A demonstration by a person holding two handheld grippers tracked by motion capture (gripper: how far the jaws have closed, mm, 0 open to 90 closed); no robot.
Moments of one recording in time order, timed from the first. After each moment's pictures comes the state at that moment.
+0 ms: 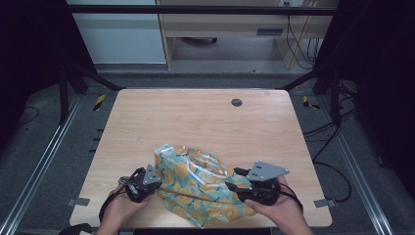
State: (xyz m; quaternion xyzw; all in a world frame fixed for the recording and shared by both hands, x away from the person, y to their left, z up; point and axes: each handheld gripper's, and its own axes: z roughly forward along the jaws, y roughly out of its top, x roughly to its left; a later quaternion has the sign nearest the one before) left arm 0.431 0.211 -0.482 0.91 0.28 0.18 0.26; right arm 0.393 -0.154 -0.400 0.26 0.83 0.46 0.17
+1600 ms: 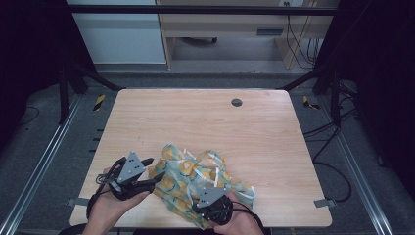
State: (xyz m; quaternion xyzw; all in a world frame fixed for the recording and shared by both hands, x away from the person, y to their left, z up) left arm 0.399 0.201 -0.374 0.84 0.27 0.24 0.41; right arm 0.374 -0.054 -0.475 0.17 0.90 0.39 0.08
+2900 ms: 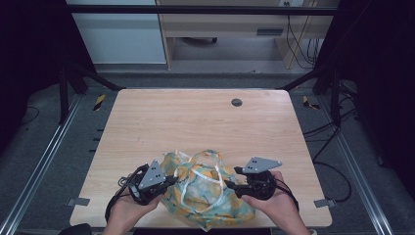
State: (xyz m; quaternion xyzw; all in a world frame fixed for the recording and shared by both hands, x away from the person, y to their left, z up) left arm 0.398 0.174 -0.406 0.87 0.23 0.18 0.40; right arm 0.411 -0.152 -0.417 0.32 0.84 0.43 0.13
